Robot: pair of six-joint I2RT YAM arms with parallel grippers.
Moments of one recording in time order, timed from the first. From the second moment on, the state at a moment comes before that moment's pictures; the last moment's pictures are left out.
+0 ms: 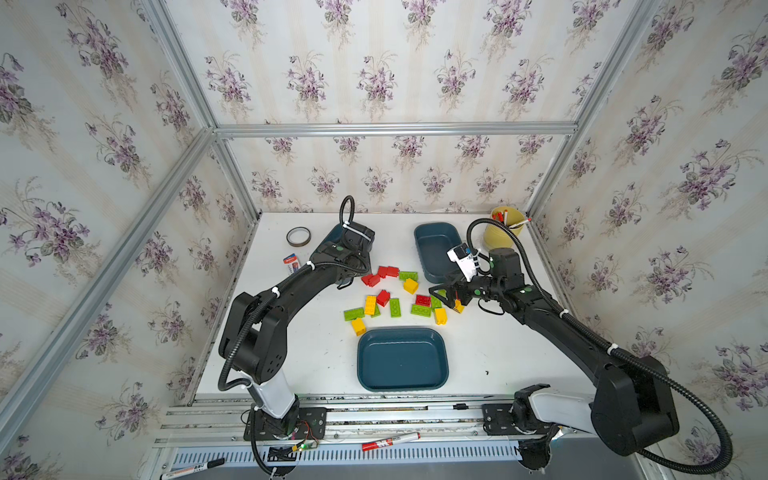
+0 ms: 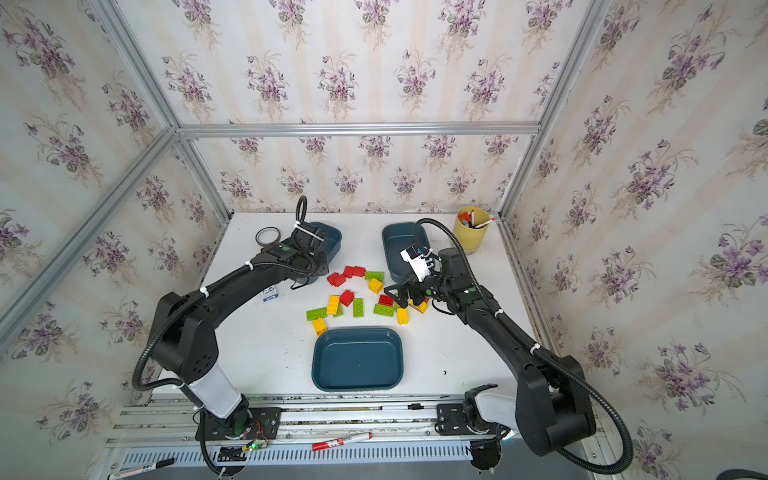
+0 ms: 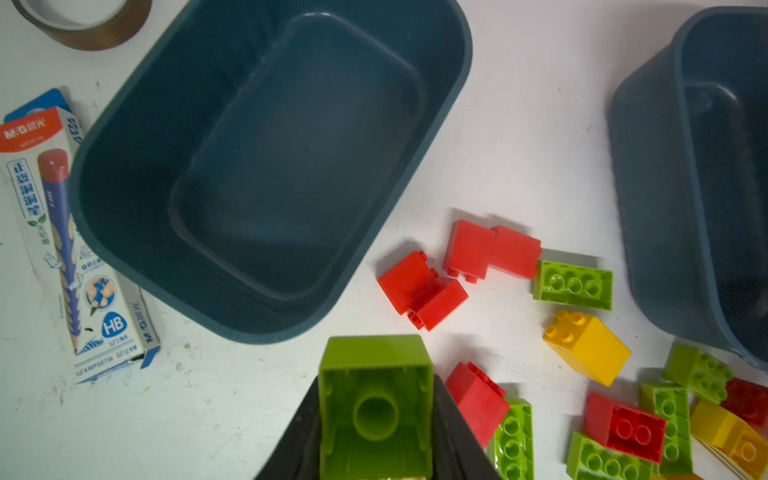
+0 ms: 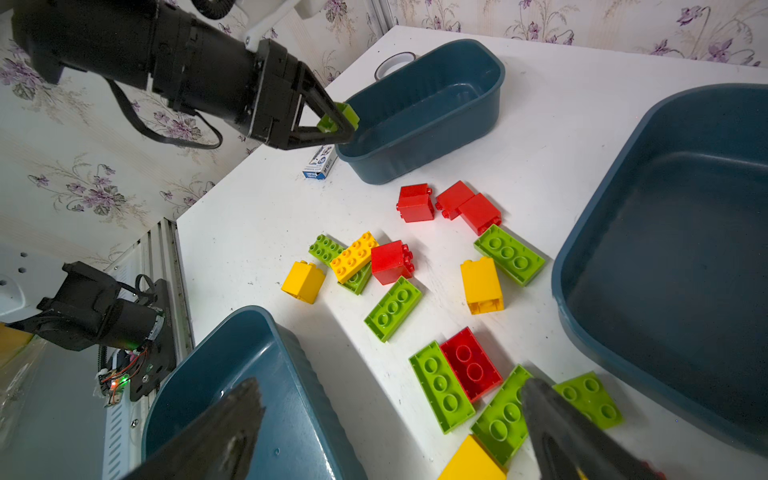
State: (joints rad) left arm -0.45 1.75 1.40 -0.69 -0.24 -0.51; right arm 0.26 1.26 0.80 -0.19 -0.71 -0.04
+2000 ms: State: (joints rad) left arm -0.42 1.74 1.19 -0.83 0.10 0.31; right arm 0.26 1.23 0.81 -0.26 -0.70 -0.07
